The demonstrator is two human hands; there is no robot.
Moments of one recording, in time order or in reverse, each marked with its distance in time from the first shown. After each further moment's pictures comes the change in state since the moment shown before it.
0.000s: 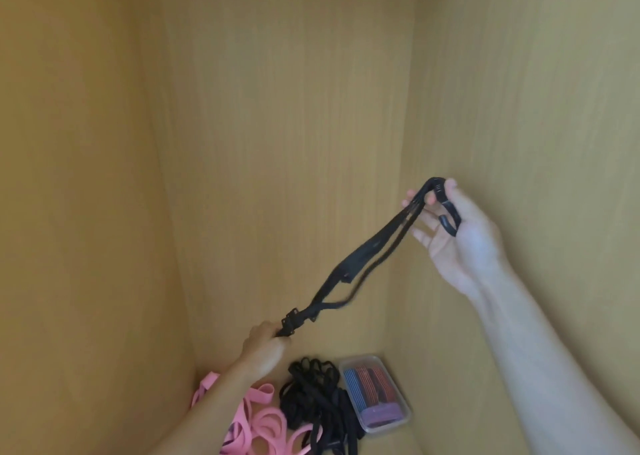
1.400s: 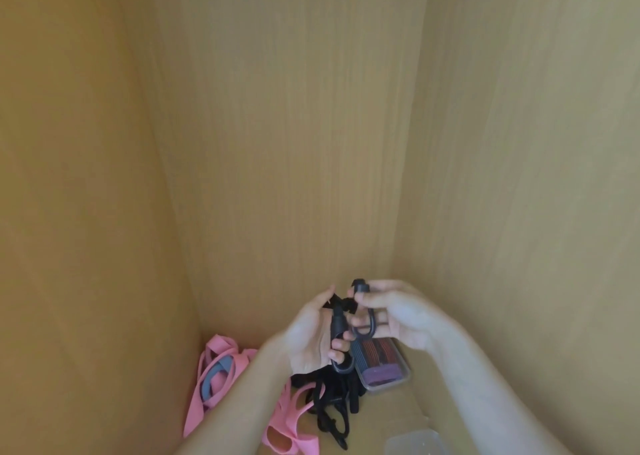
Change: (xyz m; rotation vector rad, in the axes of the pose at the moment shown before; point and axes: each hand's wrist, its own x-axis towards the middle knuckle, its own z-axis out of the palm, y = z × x) left_hand -0.057 0.074 0.040 -1.031 -0.787 -0.280; right_hand -0.051 0.126 -0.031 -0.393 -0.172 0.781
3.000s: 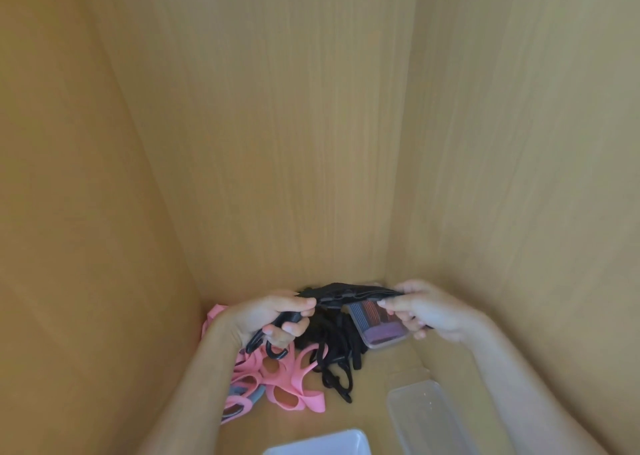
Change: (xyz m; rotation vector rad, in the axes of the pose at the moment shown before) left_hand -0.028 -0.005 -0.069 0.279 0.105 -0.098; right_hand -0.010 0.059 -0.043 -0.319 -0.066 0.029
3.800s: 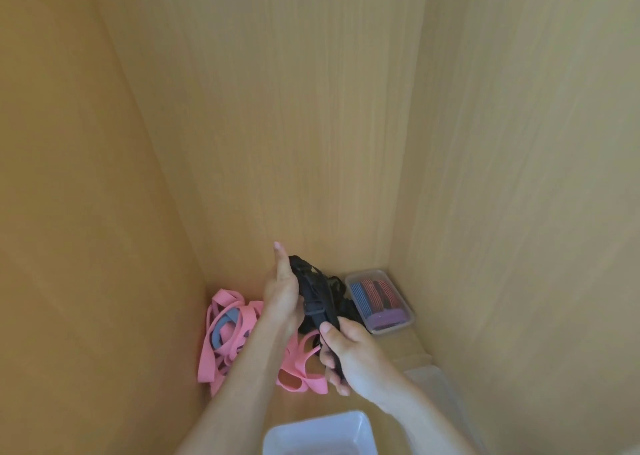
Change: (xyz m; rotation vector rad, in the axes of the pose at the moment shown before) left_hand 0.011 -0.004 0.052 -0.438 0.755 0.338; right_hand -0.013 0.016 0.141 0.204 0.028 -0.106
